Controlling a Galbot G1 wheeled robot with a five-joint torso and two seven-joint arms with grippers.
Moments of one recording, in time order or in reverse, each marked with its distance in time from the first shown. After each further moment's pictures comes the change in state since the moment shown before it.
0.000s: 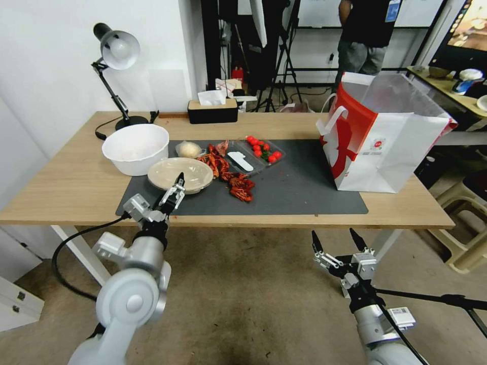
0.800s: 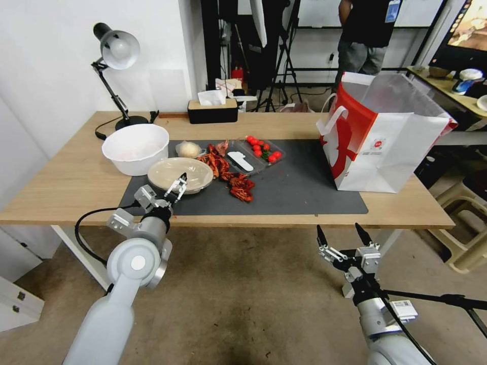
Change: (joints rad) left arm -0.218 0.023 0.001 0.210 -0.185 0.128 -0.129; right arm 0.031 -0.002 0.020 -0.010 -0.007 -0.014 0.016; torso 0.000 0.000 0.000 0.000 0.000
